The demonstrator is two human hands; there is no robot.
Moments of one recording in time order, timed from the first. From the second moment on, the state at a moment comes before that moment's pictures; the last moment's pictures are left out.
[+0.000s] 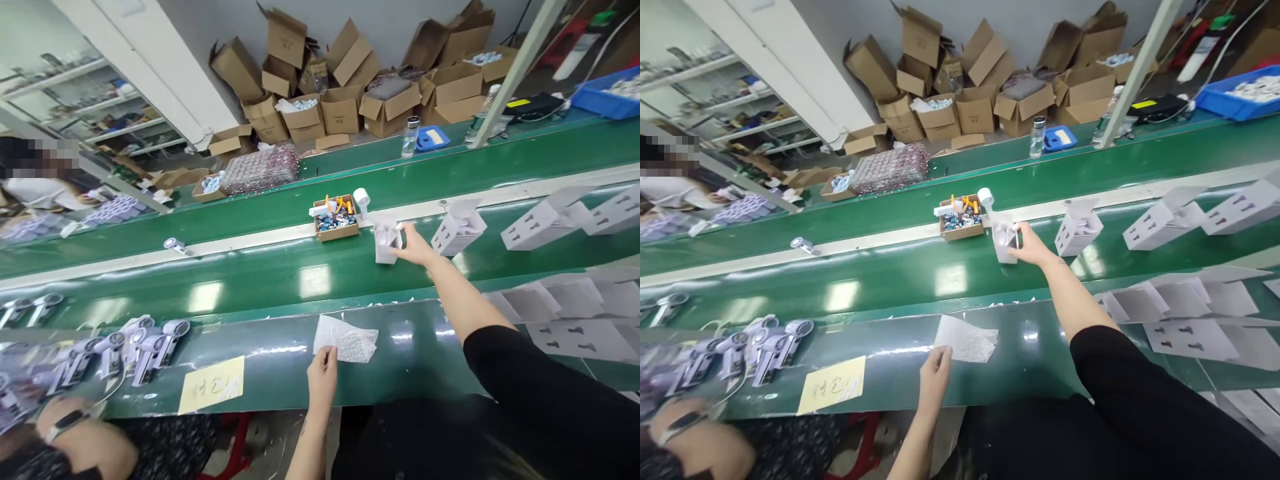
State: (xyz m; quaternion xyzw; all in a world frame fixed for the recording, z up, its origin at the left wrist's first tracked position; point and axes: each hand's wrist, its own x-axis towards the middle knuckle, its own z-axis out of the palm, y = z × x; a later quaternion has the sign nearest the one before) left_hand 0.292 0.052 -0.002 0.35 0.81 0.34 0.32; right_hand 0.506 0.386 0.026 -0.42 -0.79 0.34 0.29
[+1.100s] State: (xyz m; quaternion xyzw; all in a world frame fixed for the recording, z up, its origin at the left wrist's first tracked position) left_hand 0.298 -0.066 0.029 0.05 0.50 0.73 0.47; right_hand 0.368 0.087 -0.022 -0.38 -0.28 0.88 0.07
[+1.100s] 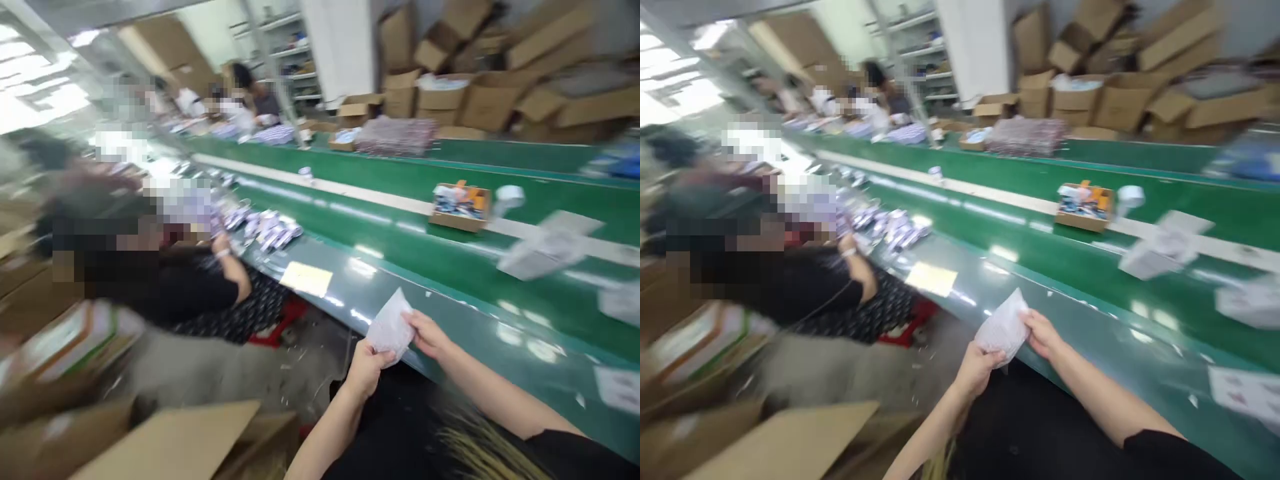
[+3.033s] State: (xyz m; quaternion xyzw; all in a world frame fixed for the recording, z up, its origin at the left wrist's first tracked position) left_hand 0.400 -0.753 0.071 -0.25 0.90 0.35 0.03; right_hand 0.290 -0.437 0.089 -0.06 -0.45 0.71 -0.54
